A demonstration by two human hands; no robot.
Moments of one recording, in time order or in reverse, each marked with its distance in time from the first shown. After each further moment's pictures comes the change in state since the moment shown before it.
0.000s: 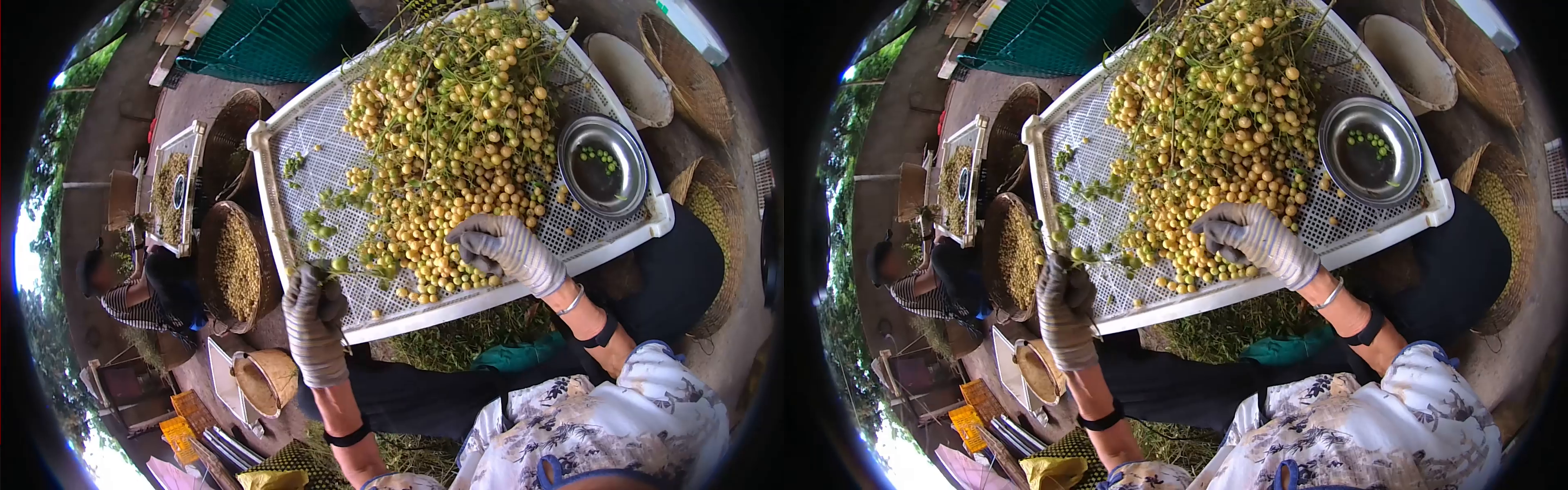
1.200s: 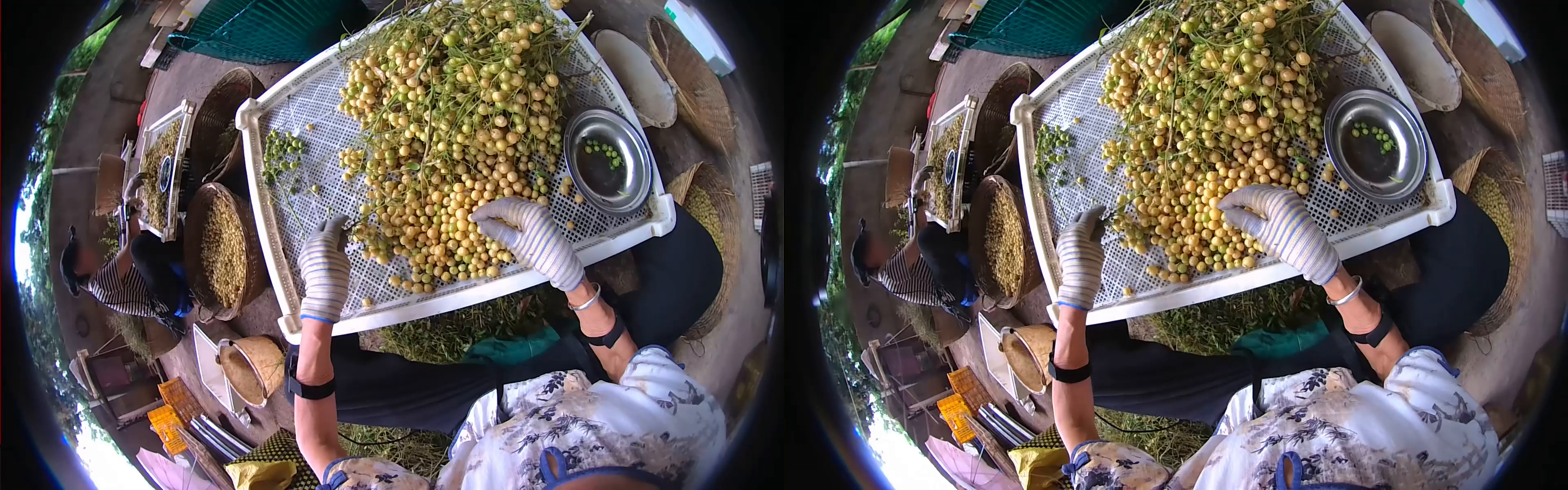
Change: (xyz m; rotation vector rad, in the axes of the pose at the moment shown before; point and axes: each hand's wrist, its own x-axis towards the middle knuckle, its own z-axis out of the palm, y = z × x) left_hand 0.081 -0.068 -0.041 1.520 -0.136 0.583; right_hand -0.008 0.000 -0.019 -0.847 0.263 -0.333
